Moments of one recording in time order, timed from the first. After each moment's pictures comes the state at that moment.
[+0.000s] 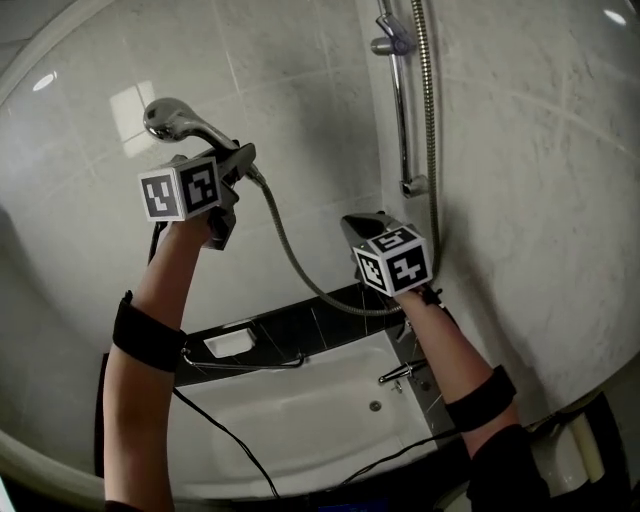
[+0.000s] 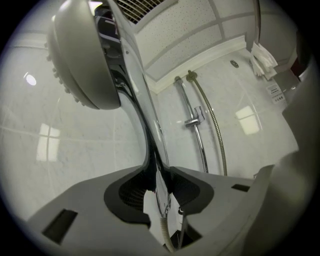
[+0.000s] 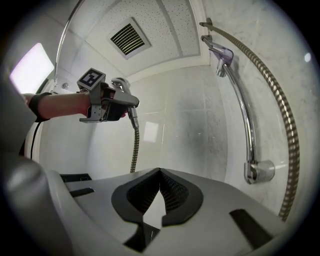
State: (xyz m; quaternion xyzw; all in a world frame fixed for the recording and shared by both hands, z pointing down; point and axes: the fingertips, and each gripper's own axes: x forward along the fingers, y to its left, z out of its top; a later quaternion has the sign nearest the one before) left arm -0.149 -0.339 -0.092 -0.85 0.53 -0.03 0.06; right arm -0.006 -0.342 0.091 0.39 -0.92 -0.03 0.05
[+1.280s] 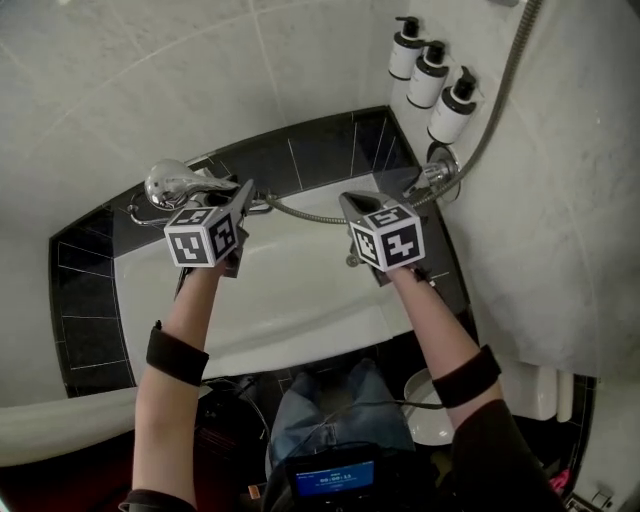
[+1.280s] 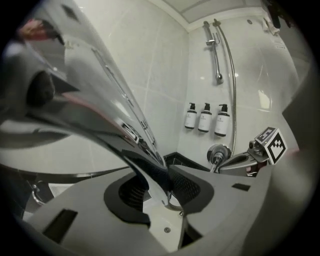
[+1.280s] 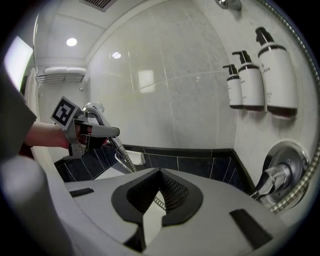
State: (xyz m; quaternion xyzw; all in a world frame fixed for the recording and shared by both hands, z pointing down) left arm -0.230 -0.275 0.439 -0.79 0.57 -0.13 -0.19; right arm -0.044 -0.276 0.493 0.36 -0.89 0.18 0.22
